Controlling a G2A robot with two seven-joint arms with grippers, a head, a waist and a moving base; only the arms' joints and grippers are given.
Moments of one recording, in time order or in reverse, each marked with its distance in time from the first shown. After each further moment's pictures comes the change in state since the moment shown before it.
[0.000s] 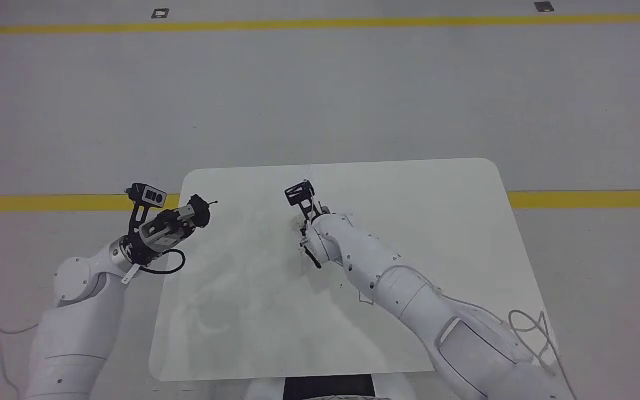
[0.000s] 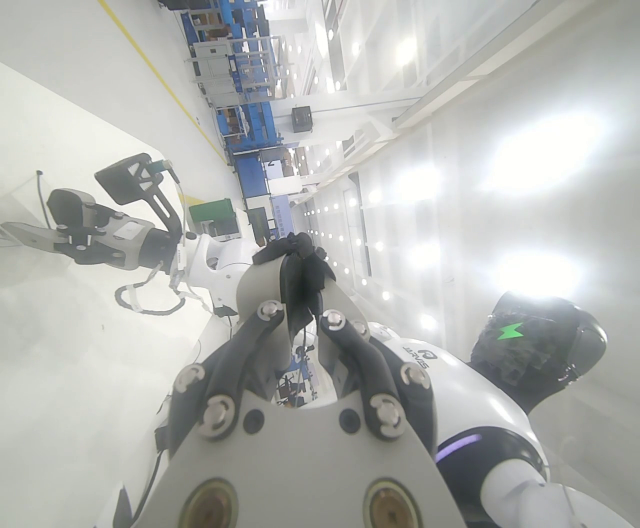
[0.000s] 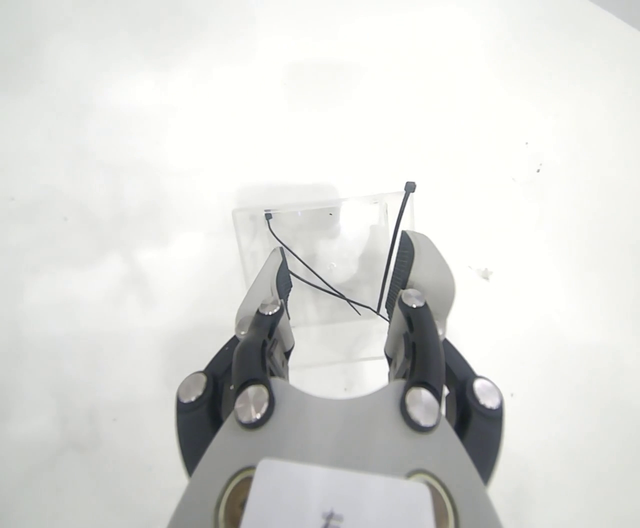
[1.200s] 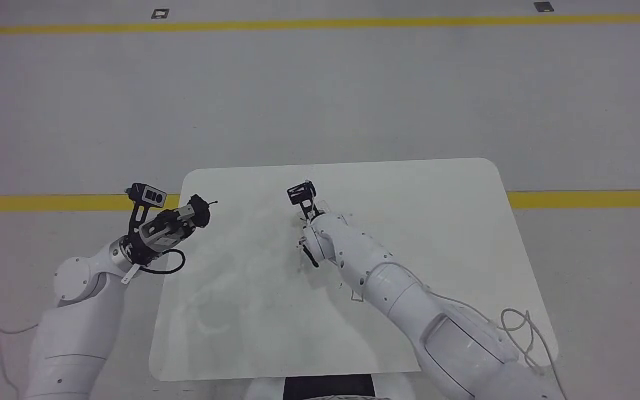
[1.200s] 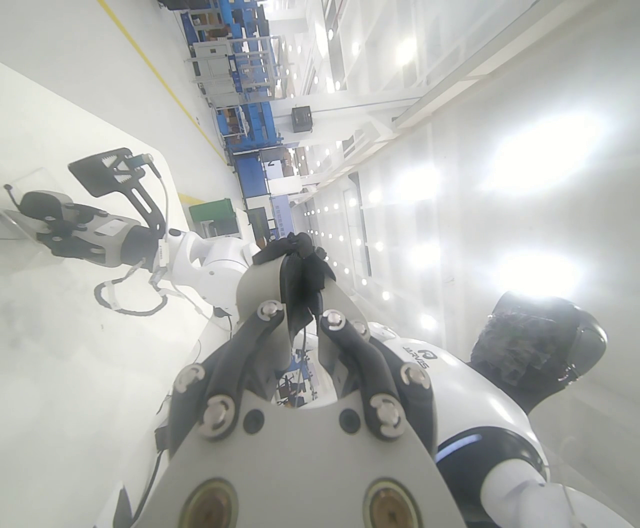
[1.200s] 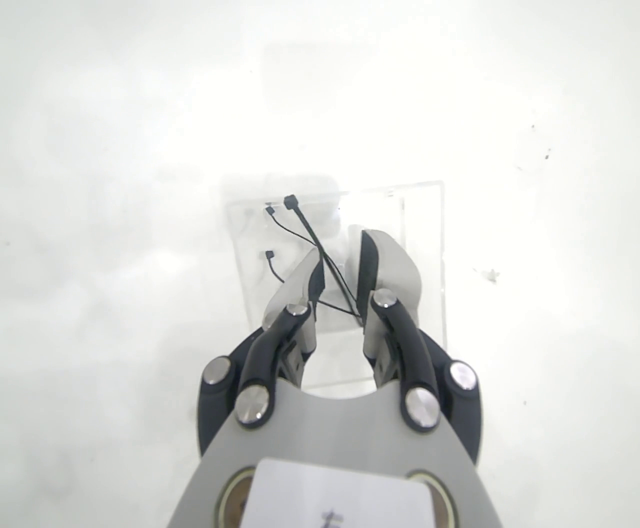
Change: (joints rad) left arm 0.000 0.000 0.000 0.000 0.000 0.000 0.000; right arm 0.006 -0.080 0.075 0.148 -0.052 0.000 -0.051
